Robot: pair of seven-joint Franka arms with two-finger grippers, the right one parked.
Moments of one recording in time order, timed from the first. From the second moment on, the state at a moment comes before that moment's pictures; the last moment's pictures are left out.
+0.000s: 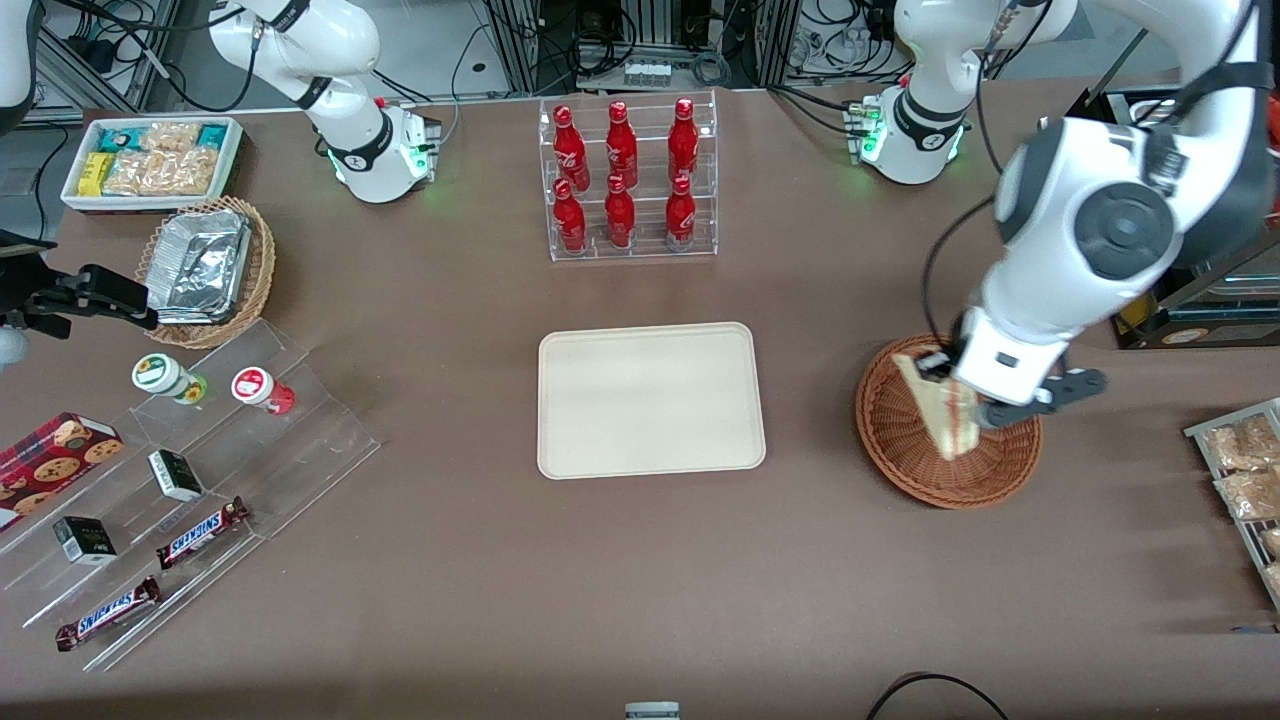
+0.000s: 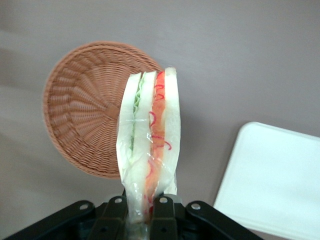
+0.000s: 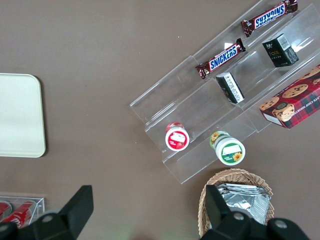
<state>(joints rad) -0.05 0.18 -0.29 -1.70 0.08 1.79 -0.61</state>
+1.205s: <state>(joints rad) -0.52 0.58 -0.31 -1.51 0.12 1.98 -0.81</state>
